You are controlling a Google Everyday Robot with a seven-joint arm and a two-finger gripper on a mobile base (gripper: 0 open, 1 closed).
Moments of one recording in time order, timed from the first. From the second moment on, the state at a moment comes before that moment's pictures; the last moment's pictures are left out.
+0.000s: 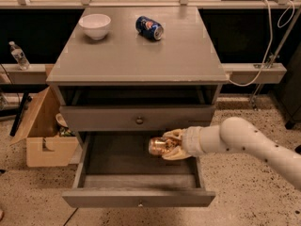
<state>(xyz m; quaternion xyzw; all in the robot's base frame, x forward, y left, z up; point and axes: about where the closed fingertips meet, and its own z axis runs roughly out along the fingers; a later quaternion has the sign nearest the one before) 0.546 -0.064 0.605 -0.66 0.60 0.15 0.42</state>
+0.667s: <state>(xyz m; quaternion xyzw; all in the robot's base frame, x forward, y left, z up) 0.563 -0.113 0.774 -0.68 0.57 0.10 0.44</state>
